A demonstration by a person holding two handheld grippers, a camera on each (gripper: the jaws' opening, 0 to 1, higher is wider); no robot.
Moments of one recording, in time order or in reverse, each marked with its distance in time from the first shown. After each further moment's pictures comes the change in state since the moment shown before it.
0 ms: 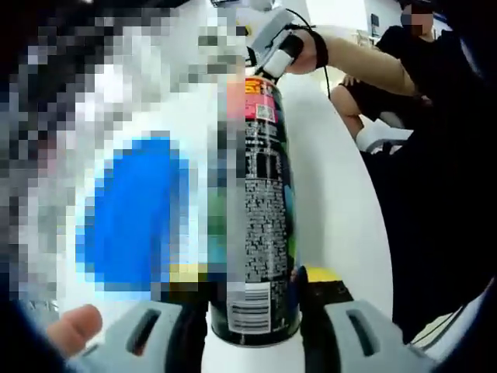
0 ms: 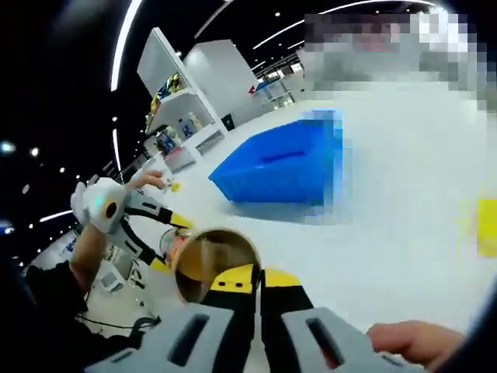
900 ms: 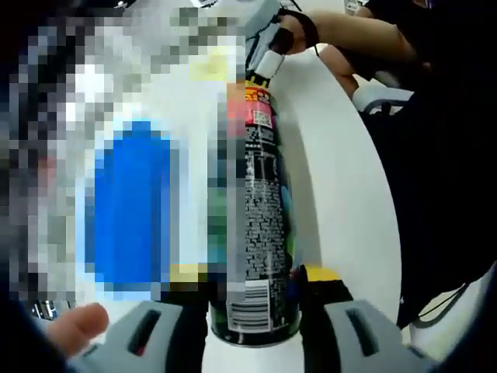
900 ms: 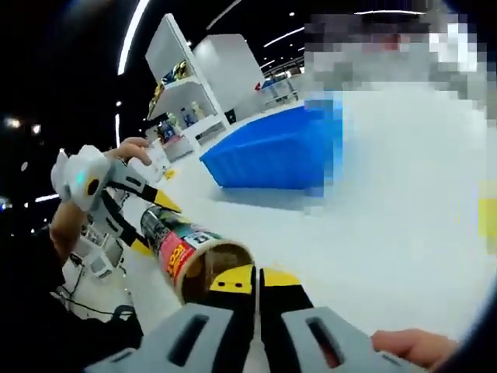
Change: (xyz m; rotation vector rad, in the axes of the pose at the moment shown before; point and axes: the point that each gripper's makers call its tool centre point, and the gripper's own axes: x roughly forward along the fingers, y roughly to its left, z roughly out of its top) left arm 0.003 0.001 -0.016 0.100 0.166 0.004; right arm 0.009 -0.016 -0.005 -0.016 -0.038 0.053
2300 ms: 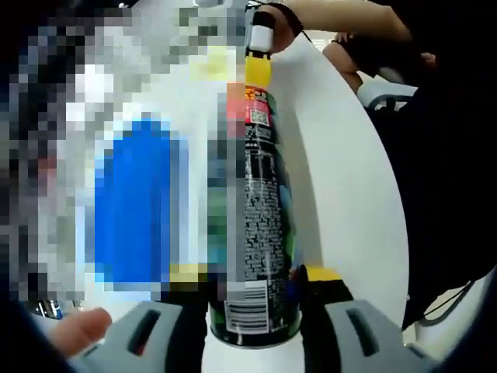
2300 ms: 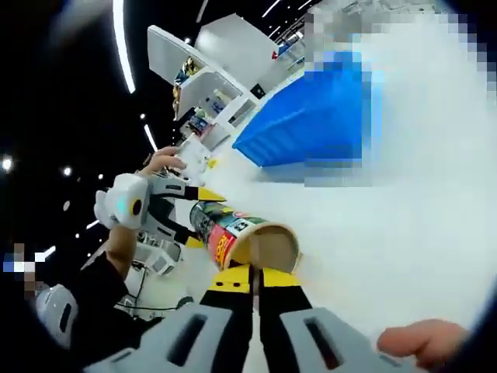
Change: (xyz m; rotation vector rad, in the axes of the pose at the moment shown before) left arm 0.001 0.011 -0.008 0.008 0.020 0.028; right arm 0.001 0.027 -0.012 0.104 0.230 0.167
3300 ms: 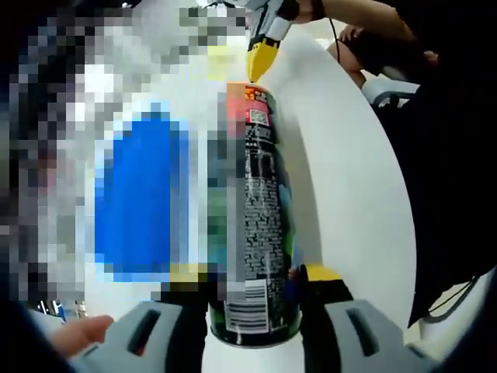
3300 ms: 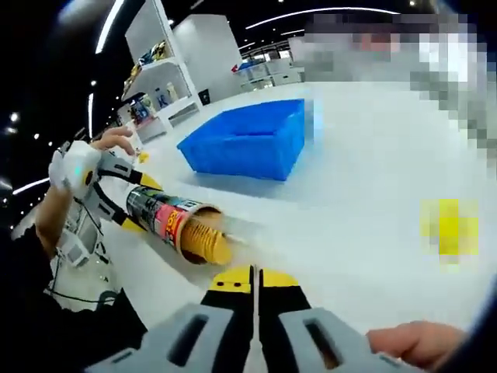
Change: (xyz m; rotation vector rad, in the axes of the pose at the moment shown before) left arm -0.001 0.005 -0.010 -0.007 0.007 0.021; right arm -0.048 -0.038 -0.003 -0.165 -0.096 -0.422
